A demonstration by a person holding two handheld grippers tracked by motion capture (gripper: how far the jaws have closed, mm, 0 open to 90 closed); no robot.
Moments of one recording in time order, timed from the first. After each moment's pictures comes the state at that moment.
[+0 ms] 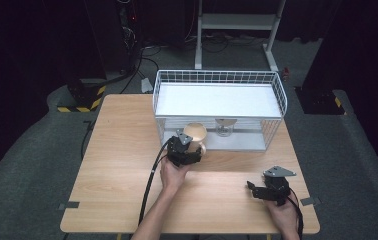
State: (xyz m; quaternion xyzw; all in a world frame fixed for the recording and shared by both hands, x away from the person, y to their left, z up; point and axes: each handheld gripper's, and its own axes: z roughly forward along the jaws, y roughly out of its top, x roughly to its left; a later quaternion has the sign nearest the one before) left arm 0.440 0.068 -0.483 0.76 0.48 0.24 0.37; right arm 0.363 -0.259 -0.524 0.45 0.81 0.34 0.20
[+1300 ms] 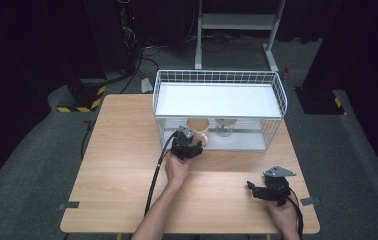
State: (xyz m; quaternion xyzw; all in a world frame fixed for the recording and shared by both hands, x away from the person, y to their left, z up) left arm 0.464 0.058 -0.489 0.75 0.50 0.25 0.36; right arm 0.363 -0.259 -0.524 0.45 0.81 0.34 0.20
